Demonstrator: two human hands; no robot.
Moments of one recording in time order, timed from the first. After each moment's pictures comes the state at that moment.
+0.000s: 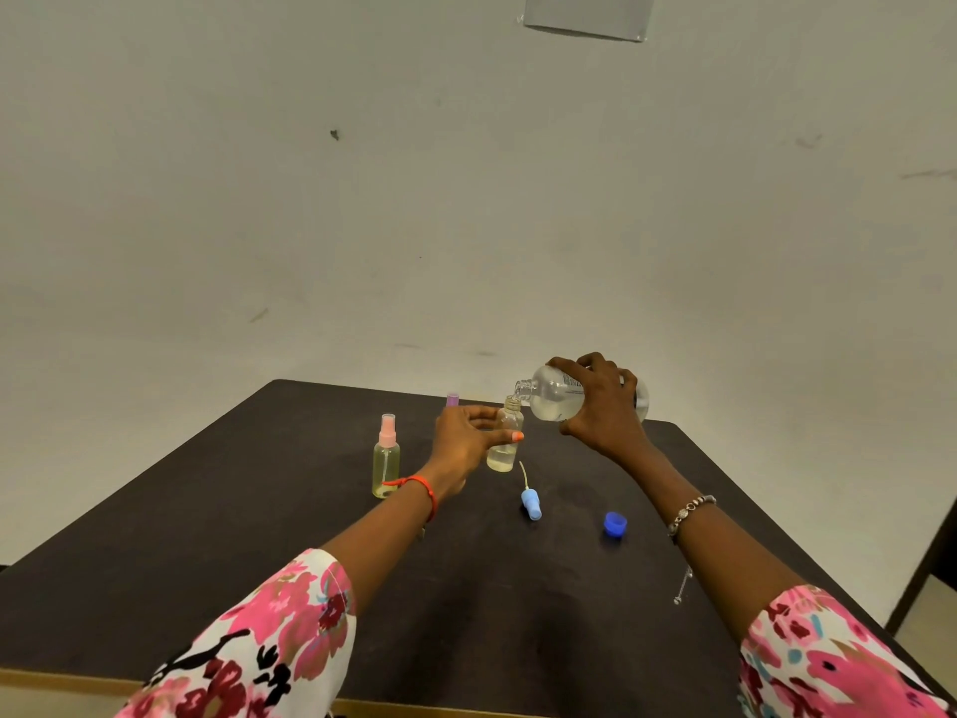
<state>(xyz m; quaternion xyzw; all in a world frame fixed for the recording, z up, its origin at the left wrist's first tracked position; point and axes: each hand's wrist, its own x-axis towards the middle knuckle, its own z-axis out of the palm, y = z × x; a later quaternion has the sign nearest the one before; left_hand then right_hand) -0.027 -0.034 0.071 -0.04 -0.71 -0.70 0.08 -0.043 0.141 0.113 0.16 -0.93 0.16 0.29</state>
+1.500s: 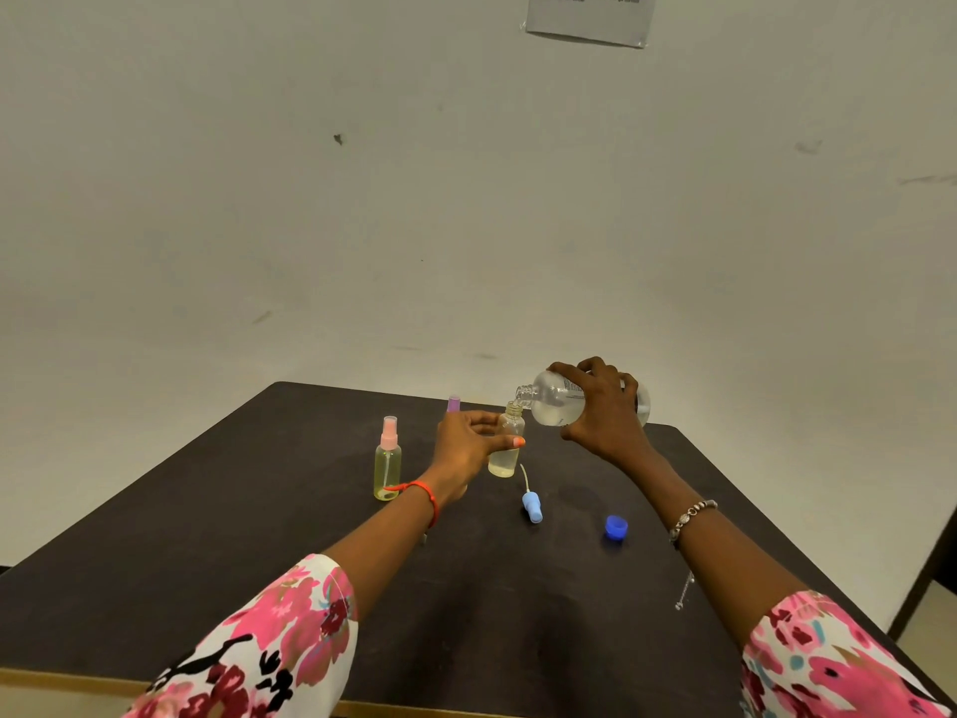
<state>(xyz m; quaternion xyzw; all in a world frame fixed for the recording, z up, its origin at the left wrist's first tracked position) -0.024 -0.033 0.070 -0.04 -0.72 -0.69 0.08 -0.042 0.142 0.113 0.16 -0.93 0.15 0.29</state>
